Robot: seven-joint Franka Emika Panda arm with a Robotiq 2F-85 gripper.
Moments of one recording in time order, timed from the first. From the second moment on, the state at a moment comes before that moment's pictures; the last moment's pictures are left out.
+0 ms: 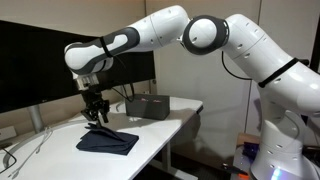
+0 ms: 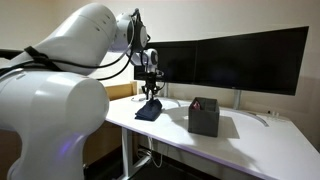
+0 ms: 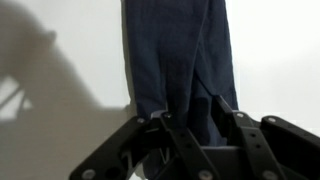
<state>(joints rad) 0.36 0.76 0.03 -1.14 -0.05 1.69 0.20</state>
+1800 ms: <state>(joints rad) 0.18 0.44 -0.06 -1.36 -0.10 1.90 0.02</state>
